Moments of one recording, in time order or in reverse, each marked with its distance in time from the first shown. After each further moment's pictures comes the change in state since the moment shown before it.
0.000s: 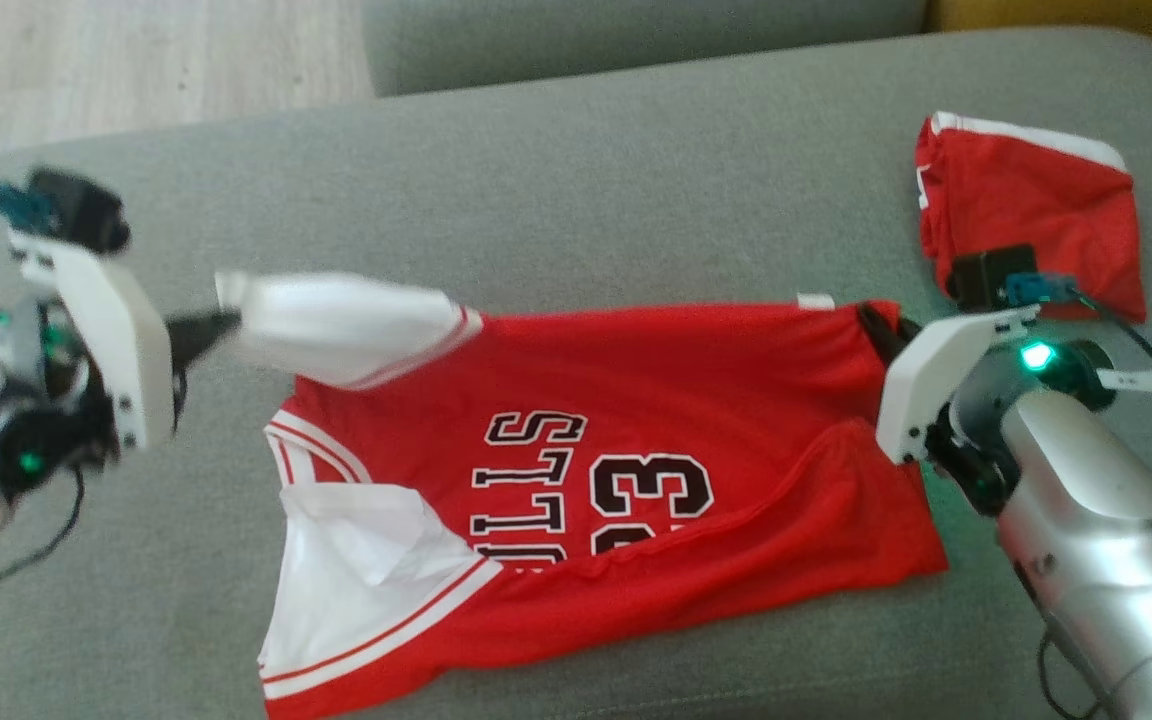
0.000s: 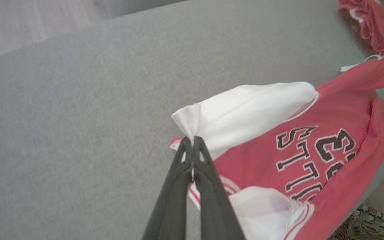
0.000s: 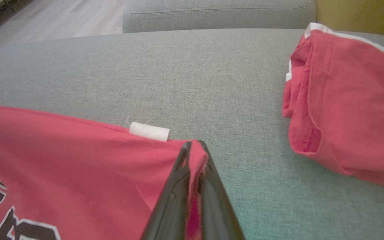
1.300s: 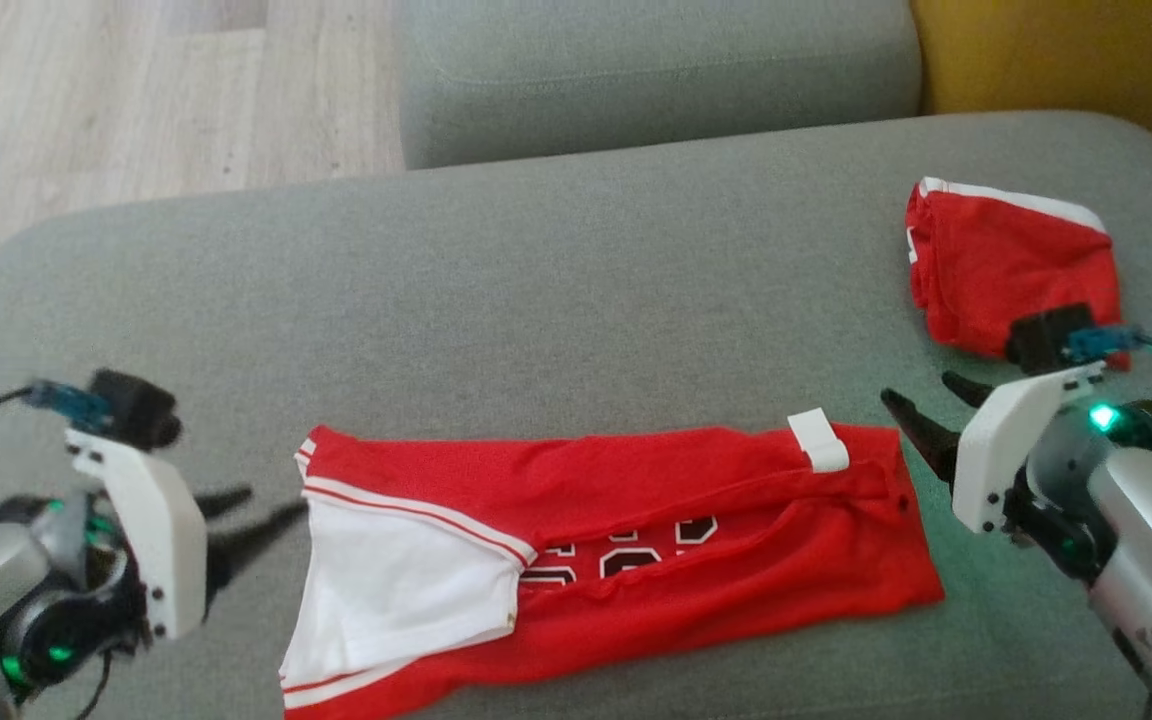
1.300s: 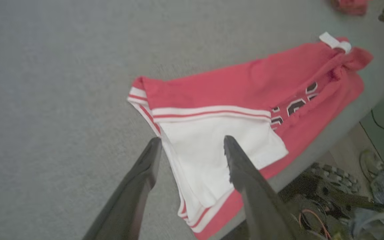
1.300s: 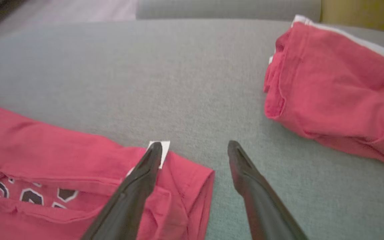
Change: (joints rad) left arm 0.284 0.163 -0.053 -0.354 -0.066 0.077 -0.010; right arm 0.153 -0.234 0.161 -0.254 0.223 0.000 0.177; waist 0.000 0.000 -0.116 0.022
